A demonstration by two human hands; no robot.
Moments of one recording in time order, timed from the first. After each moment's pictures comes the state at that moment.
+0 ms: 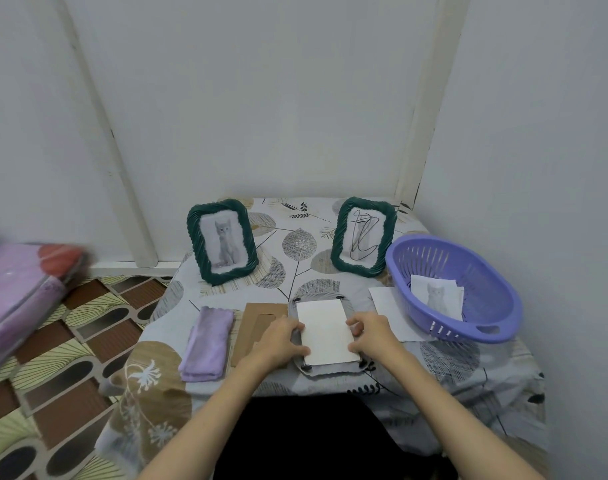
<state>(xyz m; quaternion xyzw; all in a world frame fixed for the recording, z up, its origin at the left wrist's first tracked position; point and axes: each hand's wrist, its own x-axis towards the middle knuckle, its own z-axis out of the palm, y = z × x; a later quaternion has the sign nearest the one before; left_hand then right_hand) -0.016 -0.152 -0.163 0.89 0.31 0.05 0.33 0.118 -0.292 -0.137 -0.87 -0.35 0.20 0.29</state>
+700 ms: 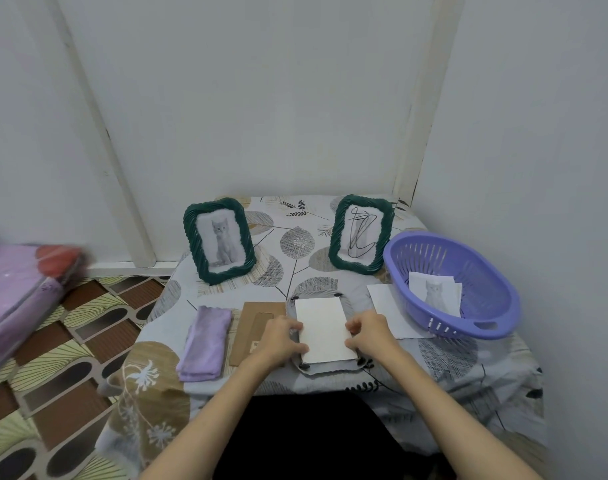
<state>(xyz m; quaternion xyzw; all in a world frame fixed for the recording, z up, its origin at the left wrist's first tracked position) -0.011 -0.154 -0.167 0.88 0.33 0.07 0.34 0.118 -0.290 -0.142 -0.88 -0.31 0.20 0.30</state>
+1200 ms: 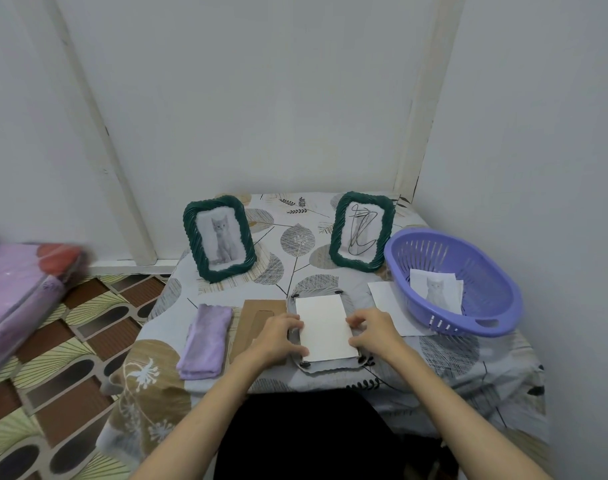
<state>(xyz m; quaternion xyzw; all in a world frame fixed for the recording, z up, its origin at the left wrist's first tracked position) -0.018 -0.147 -0.166 0.90 0.29 0.02 0.34 0.126 -0.296 -0.145 -0.87 -0.36 0.19 0.29</state>
